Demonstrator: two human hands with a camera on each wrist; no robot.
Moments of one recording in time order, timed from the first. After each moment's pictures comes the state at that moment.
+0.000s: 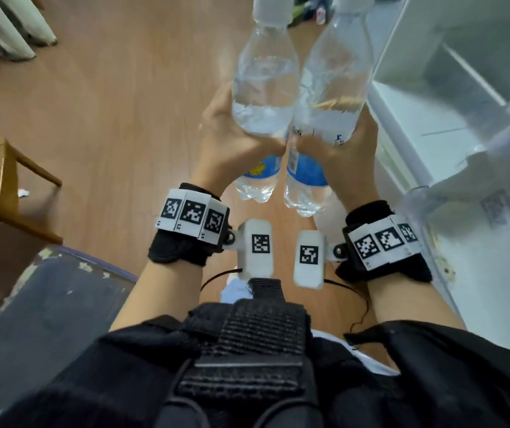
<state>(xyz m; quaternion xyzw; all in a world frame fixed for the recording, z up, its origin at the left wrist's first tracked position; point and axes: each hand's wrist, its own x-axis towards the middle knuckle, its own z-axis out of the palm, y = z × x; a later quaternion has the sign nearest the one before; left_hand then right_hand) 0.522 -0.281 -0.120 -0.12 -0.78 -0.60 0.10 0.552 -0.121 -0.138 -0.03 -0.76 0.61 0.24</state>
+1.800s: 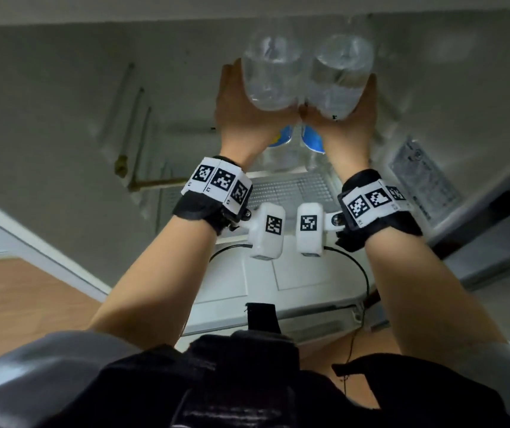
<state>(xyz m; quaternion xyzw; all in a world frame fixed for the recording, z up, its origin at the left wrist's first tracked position) 0.162 0.318 -0.037 -0.58 -0.50 -0.60 -0.24 0.303 0.320 -0.060 -0.48 -0.52 0.22 0.67</state>
